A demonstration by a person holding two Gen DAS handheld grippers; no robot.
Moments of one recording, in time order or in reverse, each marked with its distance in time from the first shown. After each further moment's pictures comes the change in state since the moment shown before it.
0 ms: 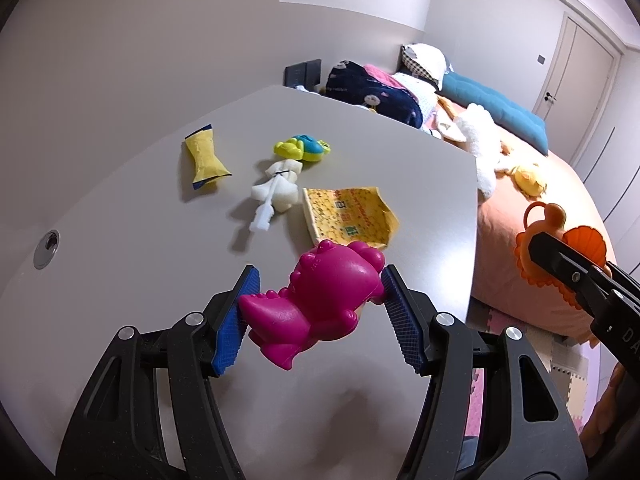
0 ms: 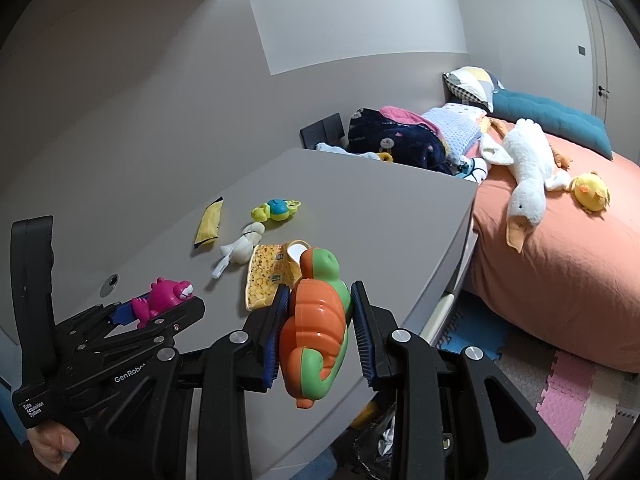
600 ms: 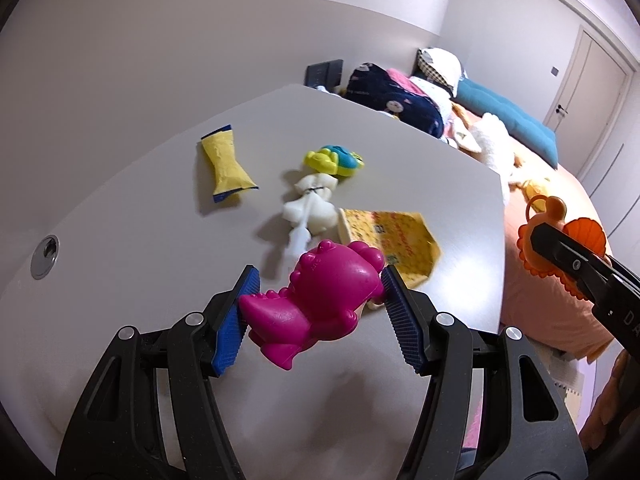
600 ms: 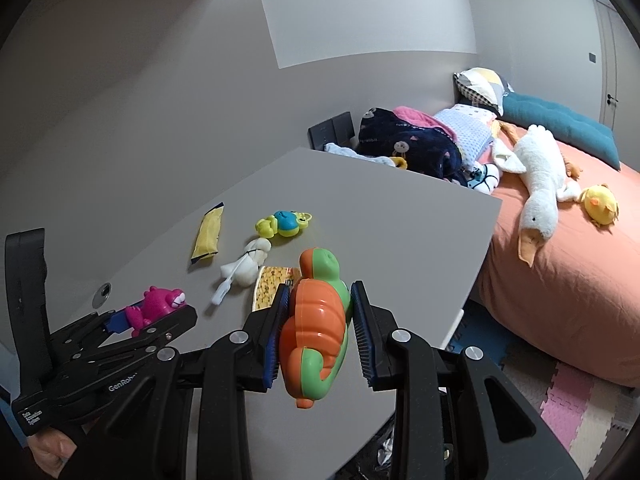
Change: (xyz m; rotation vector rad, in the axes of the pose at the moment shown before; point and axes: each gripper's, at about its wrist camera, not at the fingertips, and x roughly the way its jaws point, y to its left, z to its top) left arm 0.019 0.033 0.022 -0.047 0.010 0.009; right arm 0.038 0.021 0.029 -0.031 0.022 0.001
